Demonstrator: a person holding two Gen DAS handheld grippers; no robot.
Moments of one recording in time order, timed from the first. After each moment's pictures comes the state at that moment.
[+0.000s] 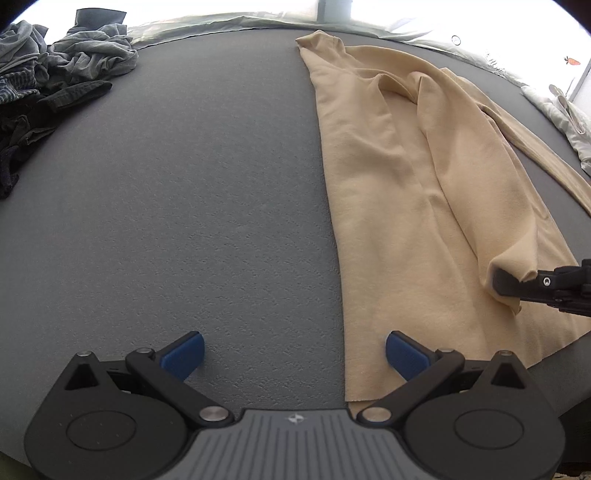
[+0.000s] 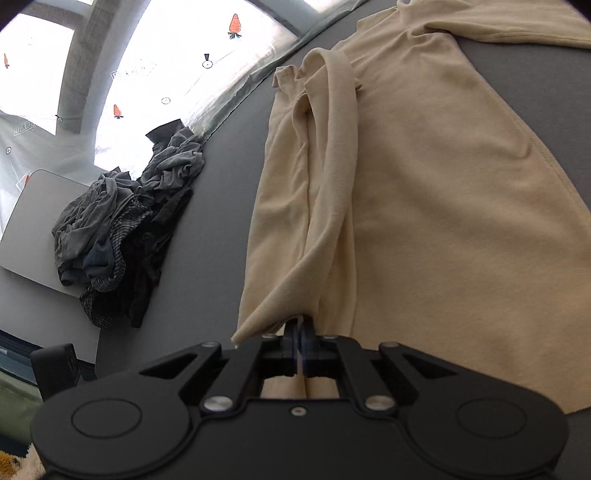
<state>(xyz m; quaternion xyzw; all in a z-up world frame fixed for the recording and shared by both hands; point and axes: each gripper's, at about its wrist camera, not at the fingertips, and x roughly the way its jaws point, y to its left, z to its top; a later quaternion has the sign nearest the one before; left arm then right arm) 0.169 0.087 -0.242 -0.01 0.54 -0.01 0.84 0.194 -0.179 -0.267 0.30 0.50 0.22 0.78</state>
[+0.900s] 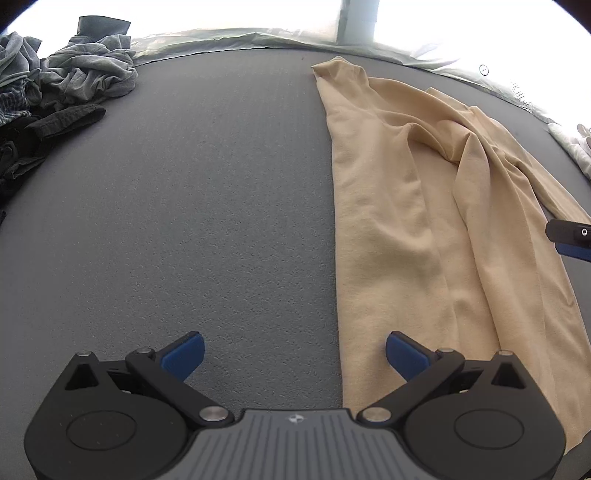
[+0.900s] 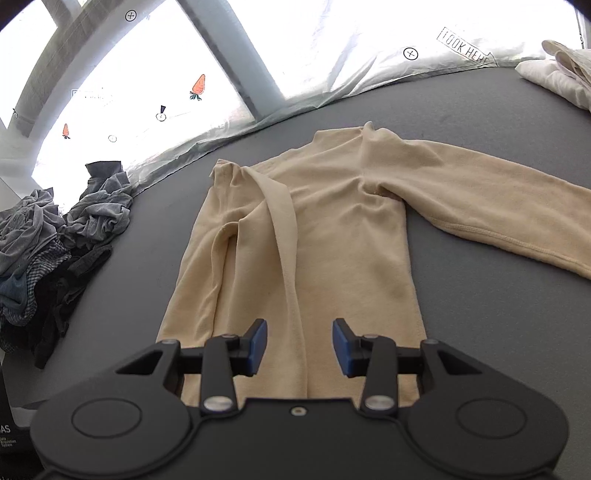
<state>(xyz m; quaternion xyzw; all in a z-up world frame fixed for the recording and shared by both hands) 0.256 0.084 -0.241 -0.02 0.52 0.01 0.85 0.296 -0.217 -0.228 0.18 0.43 0.13 0.87</state>
